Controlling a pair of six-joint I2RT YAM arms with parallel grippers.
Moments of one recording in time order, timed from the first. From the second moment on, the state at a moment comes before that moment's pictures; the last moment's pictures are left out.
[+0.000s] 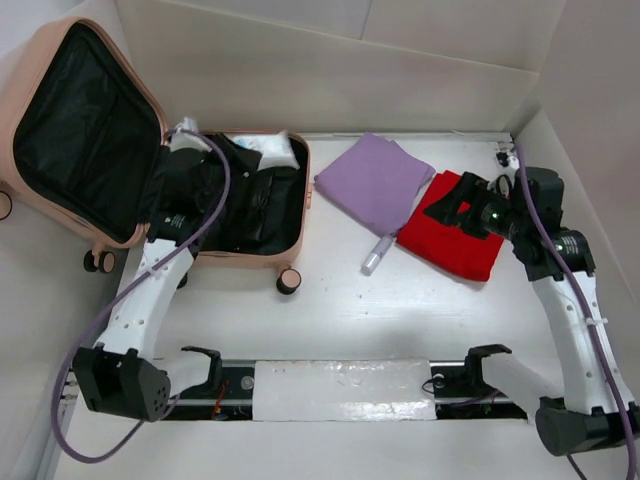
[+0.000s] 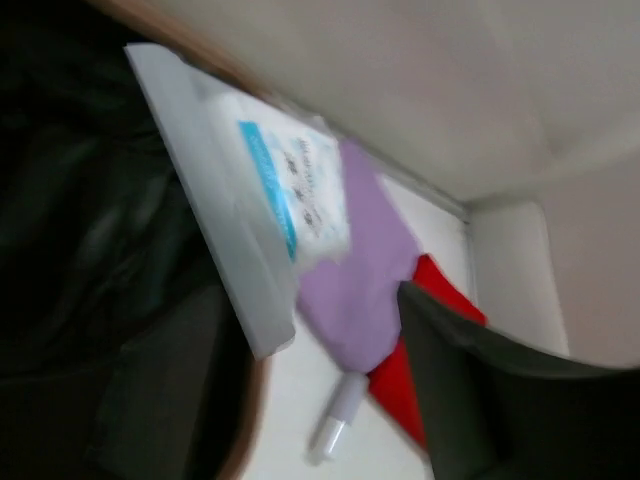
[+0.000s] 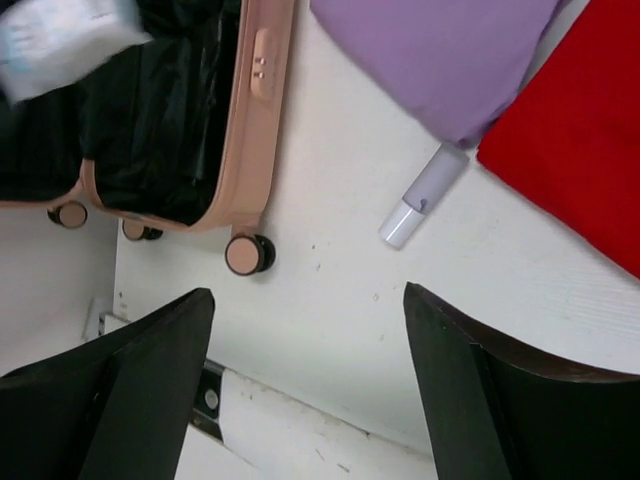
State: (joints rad) left arm -0.23 1.17 1.16 -0.16 0.05 -0.76; right arm 0.10 0.96 1.25 -0.79 -0.38 0.54
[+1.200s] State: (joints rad) left arm -0.16 0.85 0.96 -0.43 0.21 -0.70; right arm 0.53 1.76 1.08 -0.41 0.07 0.79
